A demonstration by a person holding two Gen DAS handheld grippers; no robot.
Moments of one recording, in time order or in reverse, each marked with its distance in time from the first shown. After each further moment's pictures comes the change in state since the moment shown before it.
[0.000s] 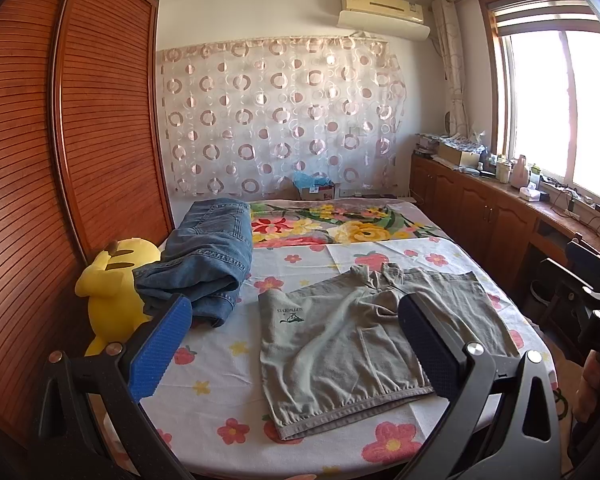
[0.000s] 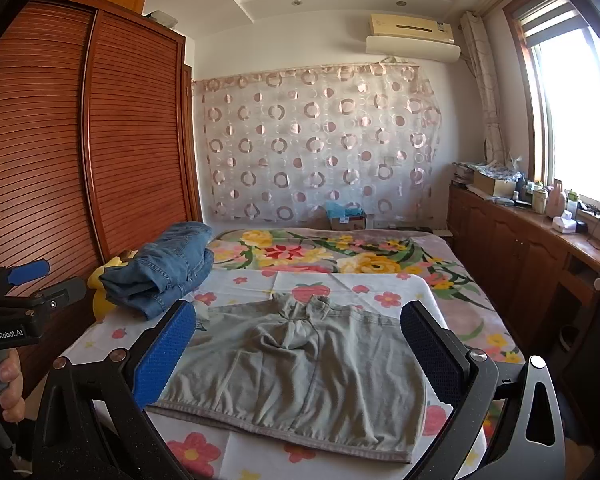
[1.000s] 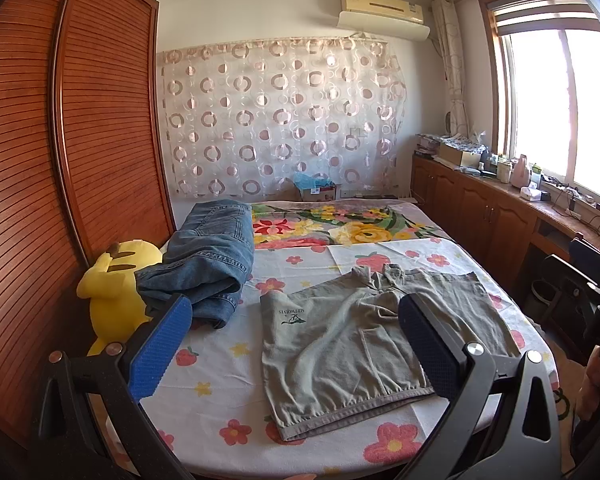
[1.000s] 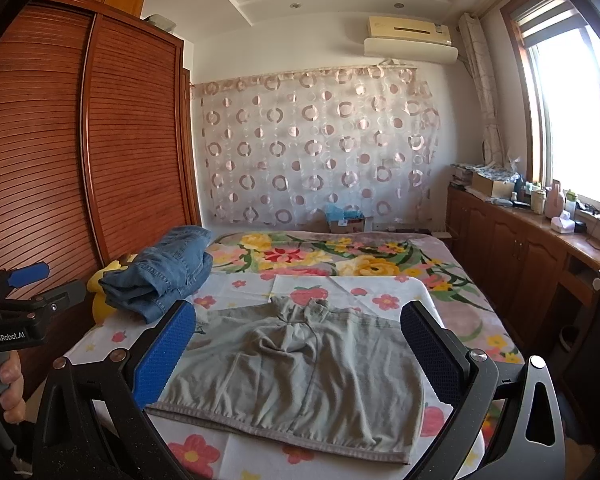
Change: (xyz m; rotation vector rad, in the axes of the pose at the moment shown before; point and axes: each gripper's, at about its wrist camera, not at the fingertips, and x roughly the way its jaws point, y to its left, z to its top) left arm -0.005 0.000 0.003 0.001 -0.007 0.002; right arm -0.001 0.000 0.000 0.006 -0.009 0.000
